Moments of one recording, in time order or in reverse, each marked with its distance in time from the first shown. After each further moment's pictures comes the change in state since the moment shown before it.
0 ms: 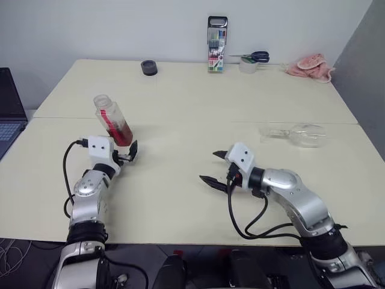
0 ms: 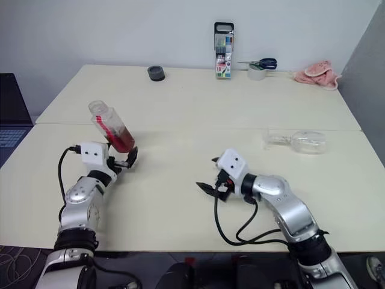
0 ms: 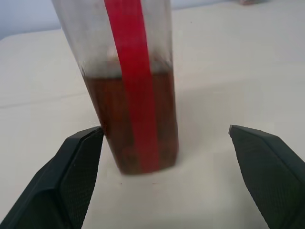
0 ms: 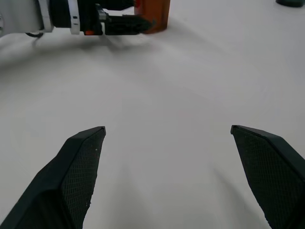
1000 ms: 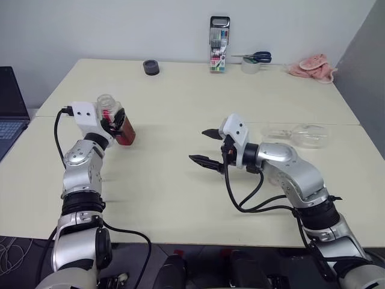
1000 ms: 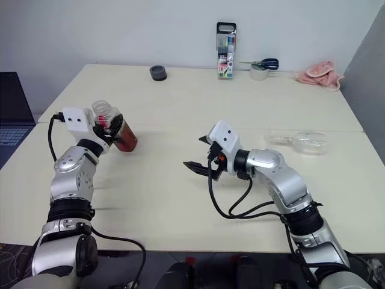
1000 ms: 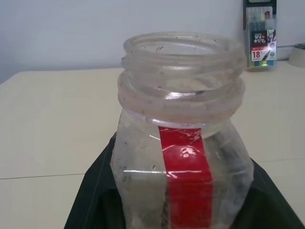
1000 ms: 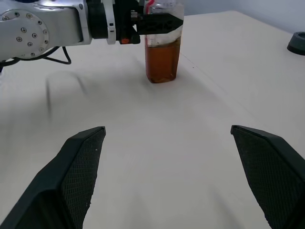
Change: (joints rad) left arm -0.302 0.041 0.064 0.108 -0.080 0.121 -0.022; right arm -0.307 0.069 0.008 0.151 0.108 0.040 0.058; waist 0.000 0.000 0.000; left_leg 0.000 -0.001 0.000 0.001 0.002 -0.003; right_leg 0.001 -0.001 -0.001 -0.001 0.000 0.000
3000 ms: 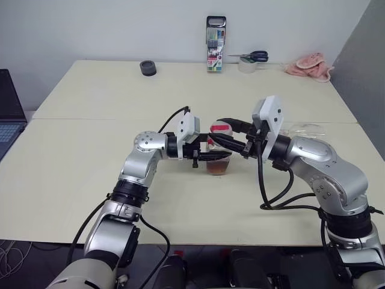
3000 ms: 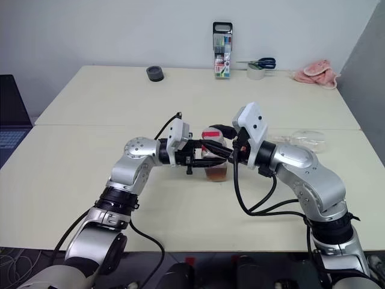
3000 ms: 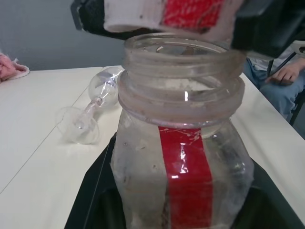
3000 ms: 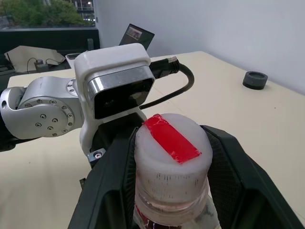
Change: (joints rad) left arm -0.104 -0.174 -0.461 -0.216 -0.038 0.061 -0.891; right arm 0.060 -0.141 -0.181 -0.251 0.223 0.083 -0.096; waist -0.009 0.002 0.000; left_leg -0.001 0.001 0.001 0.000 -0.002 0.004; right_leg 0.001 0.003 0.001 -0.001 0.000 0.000
